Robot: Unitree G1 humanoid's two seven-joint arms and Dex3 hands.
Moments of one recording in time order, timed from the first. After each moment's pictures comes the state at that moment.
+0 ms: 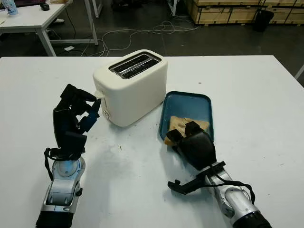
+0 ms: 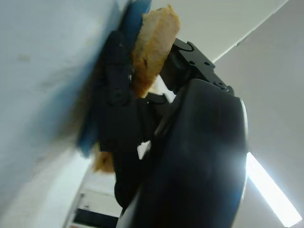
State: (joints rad) left arm -0.09 -0.03 0.01 -0.03 0.25 -0.30 0.27; right arm -0.10 -0.54 0.42 0.17 -1.19 -0.02 -0.42
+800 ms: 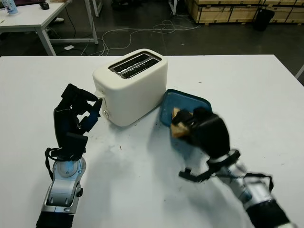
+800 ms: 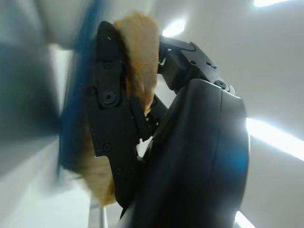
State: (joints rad) left arm -0.09 -0.03 -0.01 -0.04 0.25 -0.29 0.27; right arm -0.25 -0.62 0.22 0.24 -0.82 -0.48 -0.63
